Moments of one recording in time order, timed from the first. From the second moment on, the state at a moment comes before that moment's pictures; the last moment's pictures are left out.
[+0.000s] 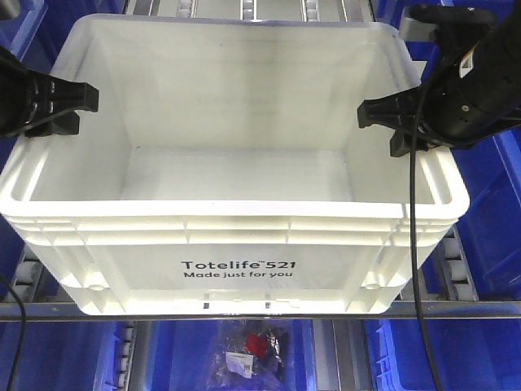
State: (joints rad) left arm -0.28 1.29 -1.26 -0.04 1.01 -0.25; right arm 0.35 1.43 -1.34 -0.04 1.12 0.33
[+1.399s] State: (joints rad) left arm -0.28 1.27 -1.26 -0.05 1.00 -0.25; right arm 0.35 1.39 -1.34 -0.06 1.10 0.34
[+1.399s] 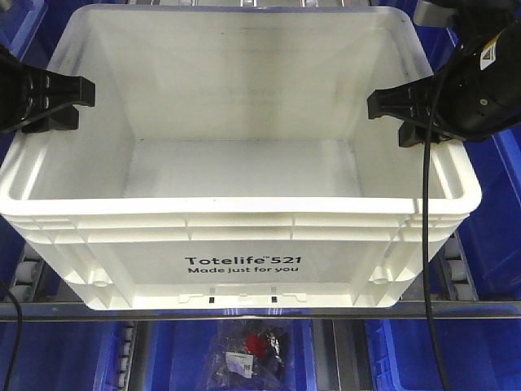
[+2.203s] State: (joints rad) left arm -0.28 1.27 -1.26 -0.05 1.00 -0.25; right arm 0.35 1.39 -1.34 -0.06 1.10 0.34
